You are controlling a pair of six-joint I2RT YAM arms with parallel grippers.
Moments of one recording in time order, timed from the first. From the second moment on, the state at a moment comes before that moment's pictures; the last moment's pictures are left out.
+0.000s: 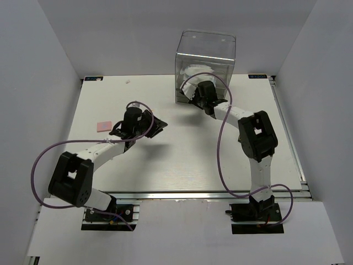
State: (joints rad) left arm -0.41 1.42 0.79 0.09 0.19 -1.09; right arm 0.48 2.09 1.51 0.02 0.02 -0.76
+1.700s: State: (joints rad) left arm -0.52 2.54 1.55 0.85 0.07 -1.58; right arm 0.01 1.41 1.07 -0.12 -0.71 -0.32
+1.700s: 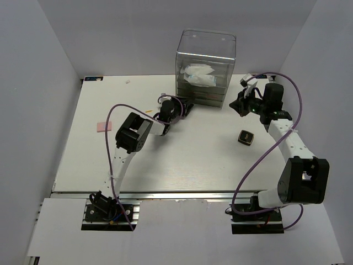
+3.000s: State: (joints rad) left arm -0.53 2.56 1.44 1.11 0.00 -1.67; right arm 0.01 1.41 0.99 -0.16 -0.72 -0.34
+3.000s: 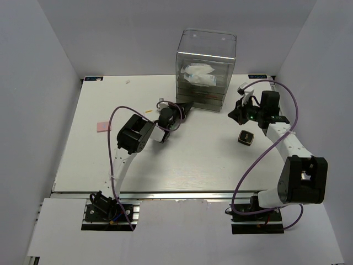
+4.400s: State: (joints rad) left arm -0.52 1.71 0.83 0.65 0.20 -1.23; right arm -0.02 1.81 1.17 -0.66 -0.31 -0.96
